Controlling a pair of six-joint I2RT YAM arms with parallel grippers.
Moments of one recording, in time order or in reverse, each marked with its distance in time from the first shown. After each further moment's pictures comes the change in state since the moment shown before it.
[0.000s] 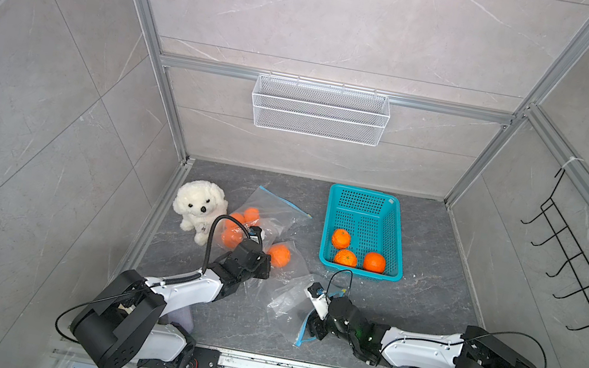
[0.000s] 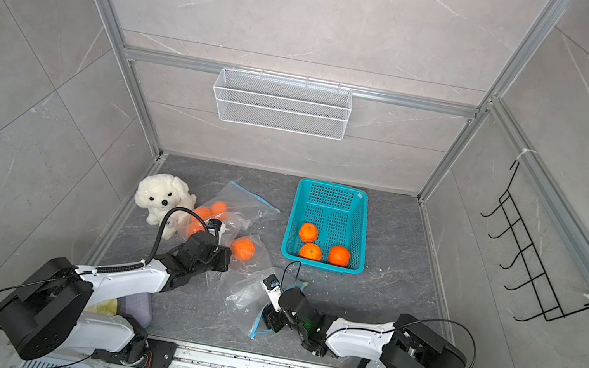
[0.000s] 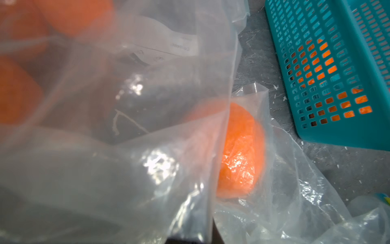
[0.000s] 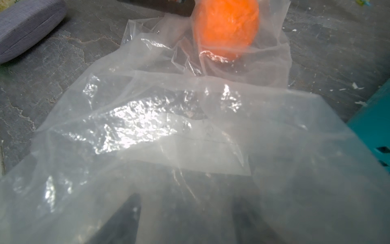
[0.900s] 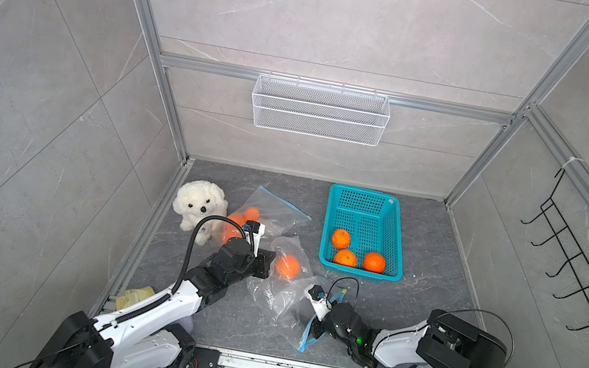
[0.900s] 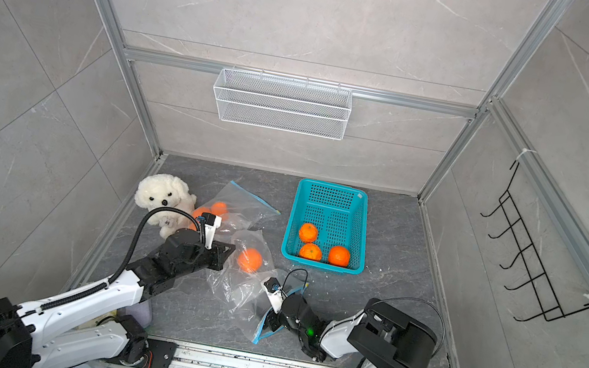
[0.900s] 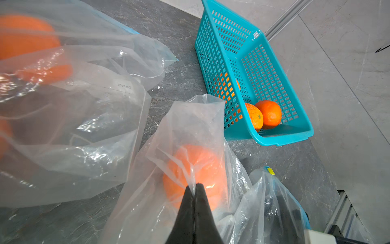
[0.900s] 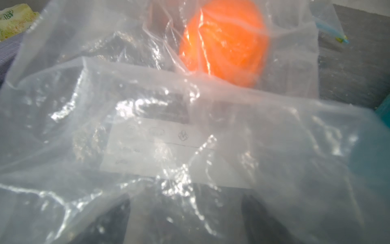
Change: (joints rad) left arm -0.020 -0.337 0.004 -0.108 0.139 -0.041; right arm 0.000 0.204 -0.108 0.478 0.029 -0.039
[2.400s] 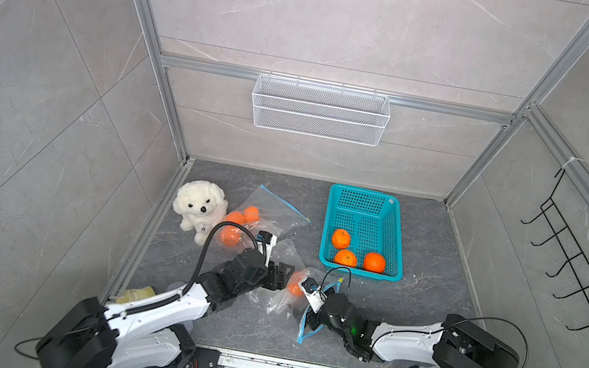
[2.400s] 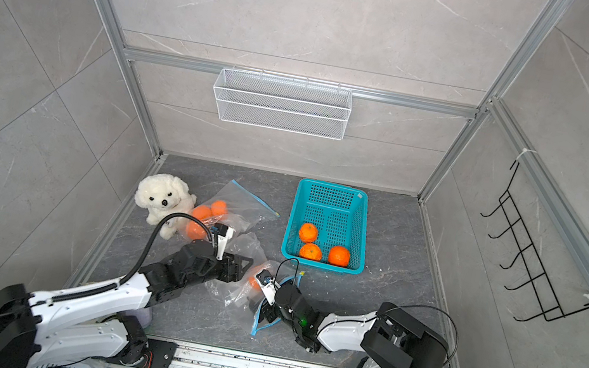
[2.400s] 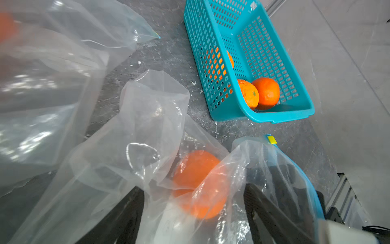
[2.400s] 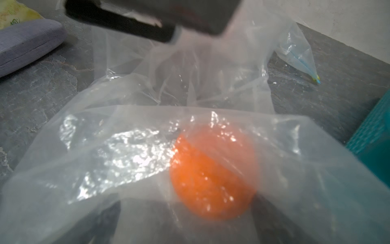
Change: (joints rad) left arm -0.167 0.171 0.022 0.064 -0.093 -0.061; right arm -0.001 -0.086 0.147 -0.259 0.040 -0.089
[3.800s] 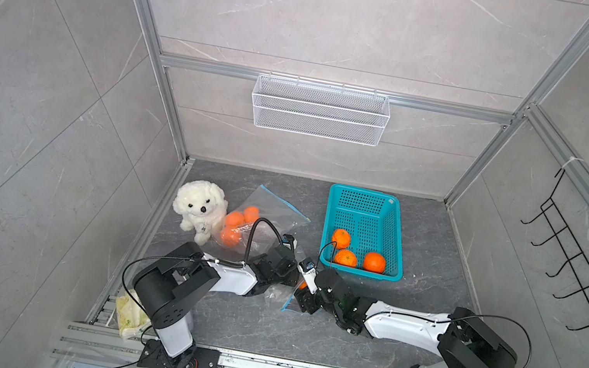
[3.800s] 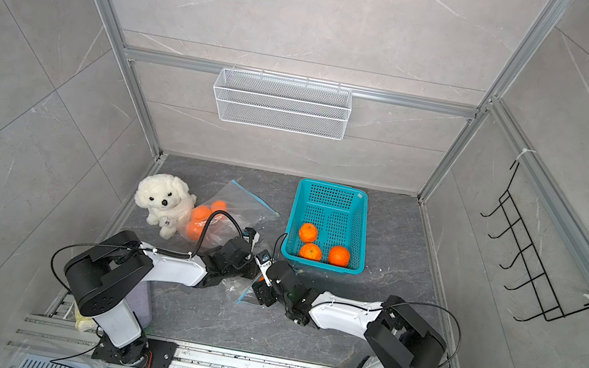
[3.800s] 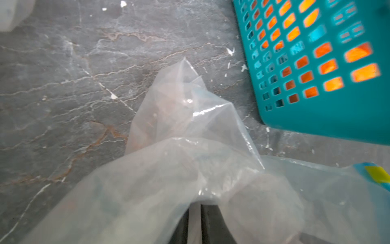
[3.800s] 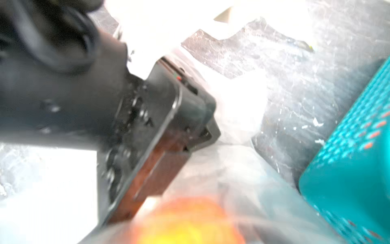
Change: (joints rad) left arm -0.008 0.531 0.159 0.158 -0.037 0.008; right arm -0.087 0.025 0.251 -0.452 -0.029 0.099
